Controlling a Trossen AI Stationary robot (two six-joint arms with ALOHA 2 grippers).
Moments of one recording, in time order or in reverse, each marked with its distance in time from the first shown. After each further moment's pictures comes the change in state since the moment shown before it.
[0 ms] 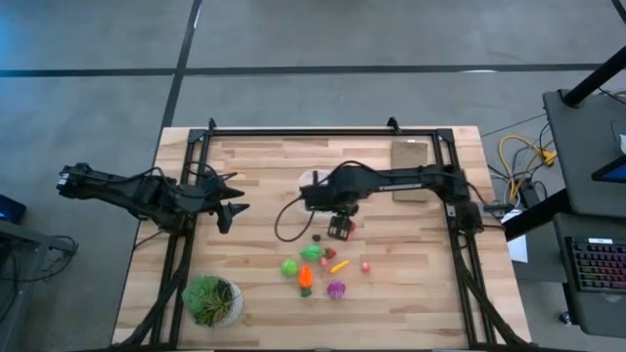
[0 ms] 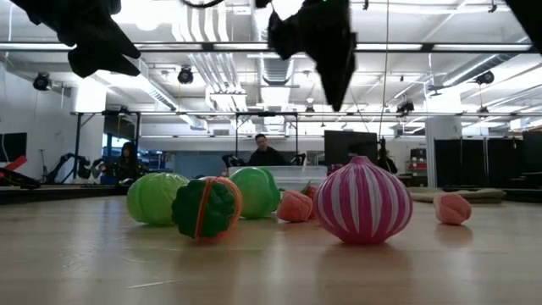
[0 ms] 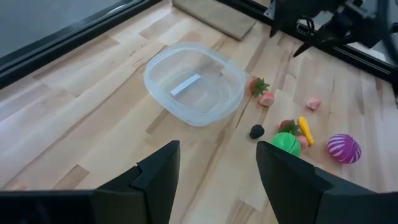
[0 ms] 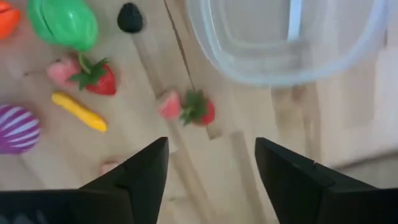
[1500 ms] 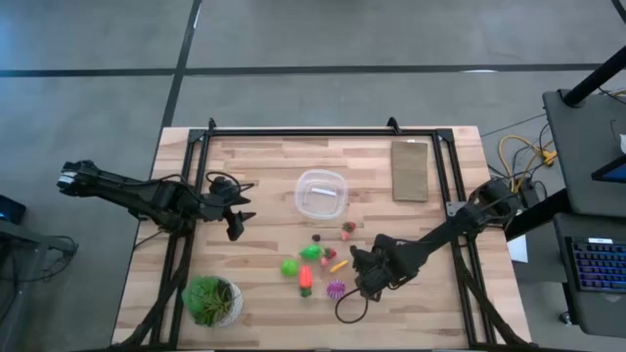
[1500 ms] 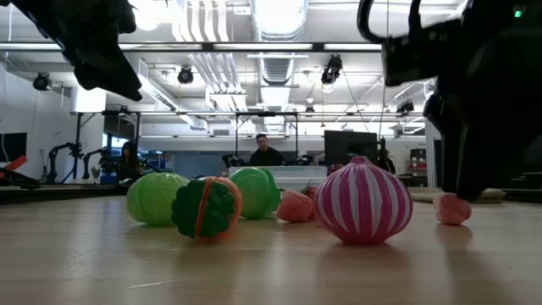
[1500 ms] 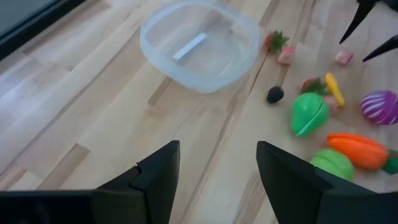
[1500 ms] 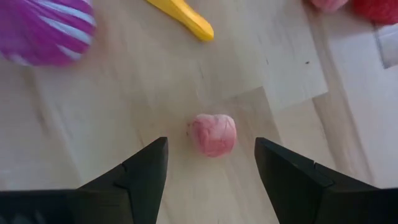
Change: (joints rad) left arm 0.001 0.168 -0.011 -0.001 0.037 0.016; right arm 0.490 -0.227 -0.813 0.729 0.195 0.481
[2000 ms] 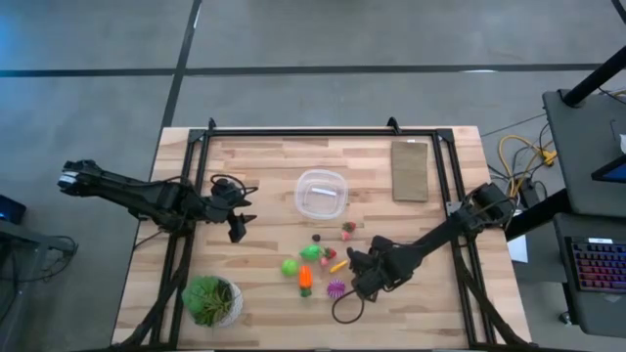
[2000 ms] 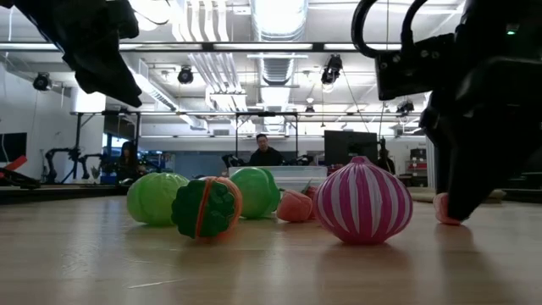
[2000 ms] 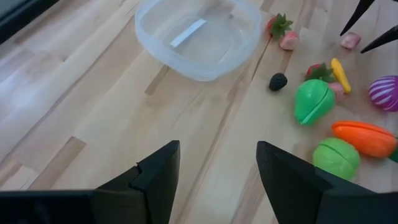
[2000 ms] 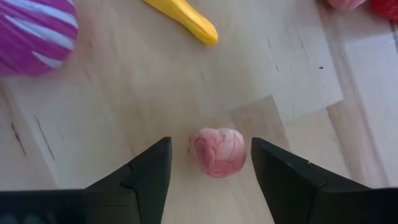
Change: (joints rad) left arm 0.000 0.035 -0.002 0.000 0.021 0.001; right arm -0.009 0.049 0.005 0.043 0.015 0.007
